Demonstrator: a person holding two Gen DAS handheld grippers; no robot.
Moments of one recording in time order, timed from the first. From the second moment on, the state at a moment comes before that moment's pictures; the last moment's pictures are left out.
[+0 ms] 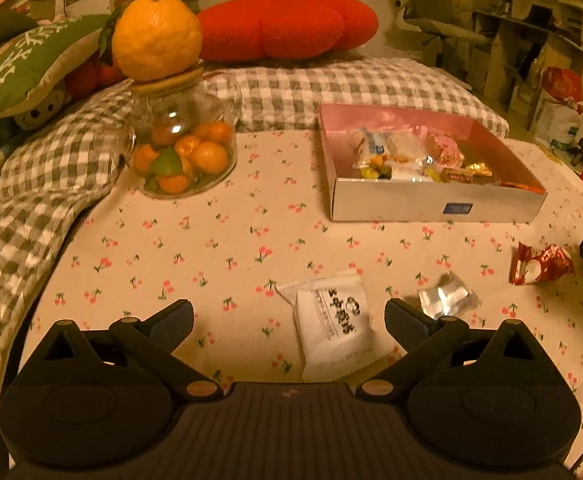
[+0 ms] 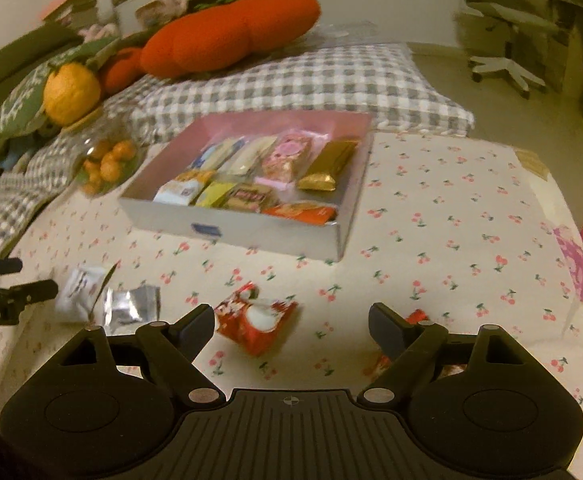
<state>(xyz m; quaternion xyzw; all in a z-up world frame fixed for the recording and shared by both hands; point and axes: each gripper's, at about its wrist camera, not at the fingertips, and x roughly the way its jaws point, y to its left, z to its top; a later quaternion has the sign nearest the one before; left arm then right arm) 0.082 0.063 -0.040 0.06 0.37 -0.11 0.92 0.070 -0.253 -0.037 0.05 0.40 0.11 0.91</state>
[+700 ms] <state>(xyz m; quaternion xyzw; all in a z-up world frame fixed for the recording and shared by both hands) 0.078 0.041 -0.071 0.10 0.40 -0.12 0.90 0.073 -0.218 -0.074 -0.04 0.43 0.13 0.89</state>
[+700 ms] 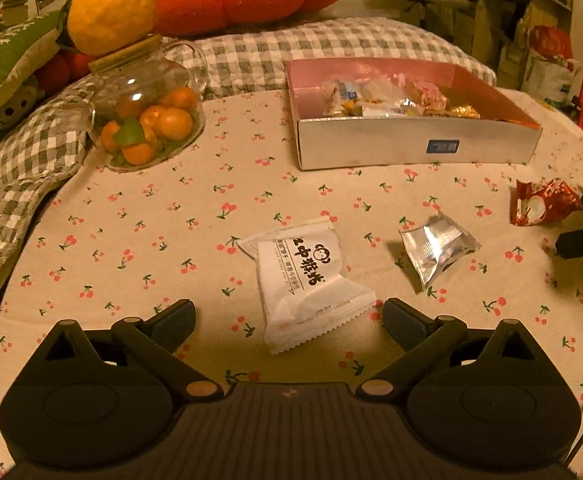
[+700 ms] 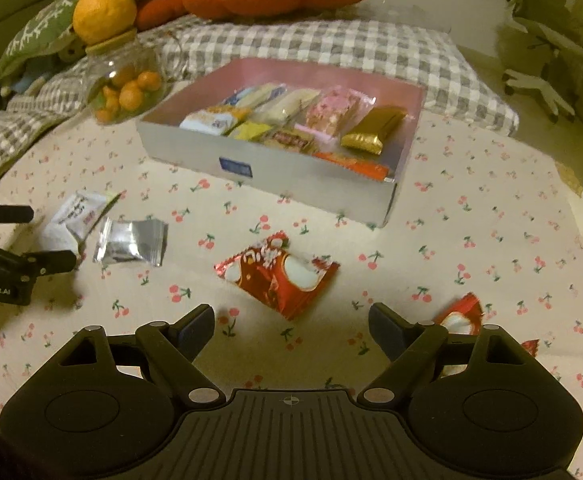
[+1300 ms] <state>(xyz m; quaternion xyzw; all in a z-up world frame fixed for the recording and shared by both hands) 0.089 0.042 -0.075 0.05 0.40 -0.11 0.91 0.086 -0.215 -0.086 -0.04 0.42 0.13 0.90</state>
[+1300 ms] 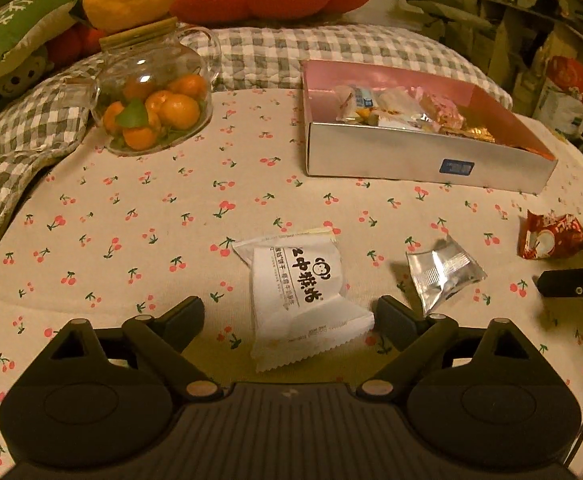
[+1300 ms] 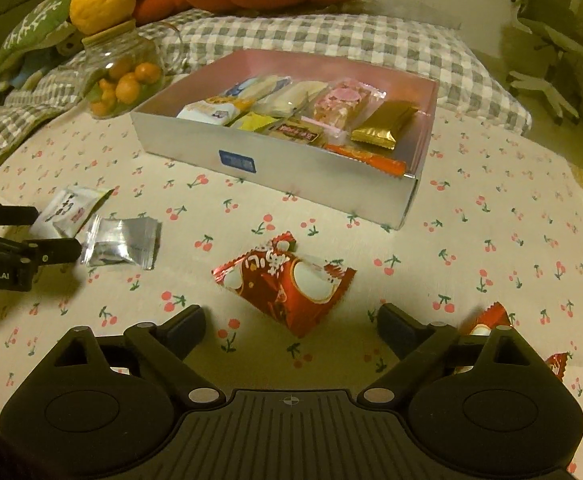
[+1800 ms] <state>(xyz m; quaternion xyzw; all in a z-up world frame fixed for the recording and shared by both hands) 0.092 0.038 -0.072 0.04 0.39 -0.11 0.91 0.096 -0.210 -0.085 -0.05 0.40 0.11 0.91</state>
